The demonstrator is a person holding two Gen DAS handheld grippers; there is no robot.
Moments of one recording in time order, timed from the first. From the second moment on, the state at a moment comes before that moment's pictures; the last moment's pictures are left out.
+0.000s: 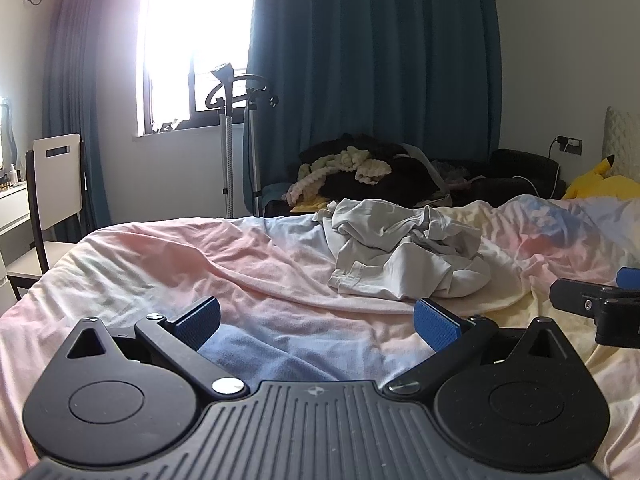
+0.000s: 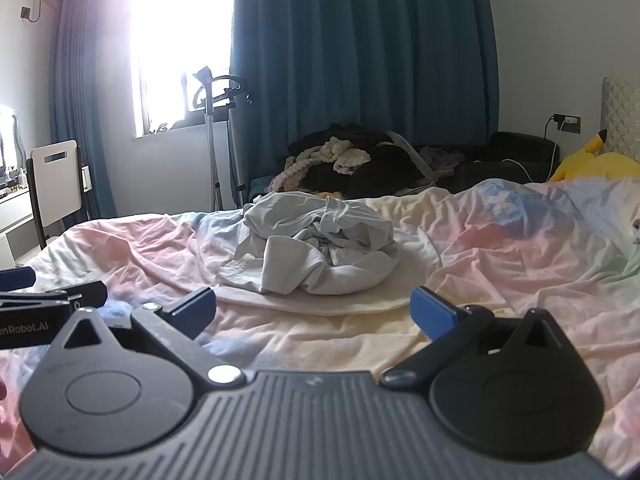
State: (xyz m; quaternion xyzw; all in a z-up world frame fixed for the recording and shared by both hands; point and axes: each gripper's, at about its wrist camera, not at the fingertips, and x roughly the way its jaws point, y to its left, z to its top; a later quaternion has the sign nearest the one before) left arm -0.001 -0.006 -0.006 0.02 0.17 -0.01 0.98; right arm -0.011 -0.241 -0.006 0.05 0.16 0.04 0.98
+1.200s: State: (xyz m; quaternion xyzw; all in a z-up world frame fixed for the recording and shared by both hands) left arm 0.000 -0.018 -0.011 0.03 0.16 -0.04 0.99; right arm -0.017 -0.249 -0.004 0.05 0.14 0.03 0.99
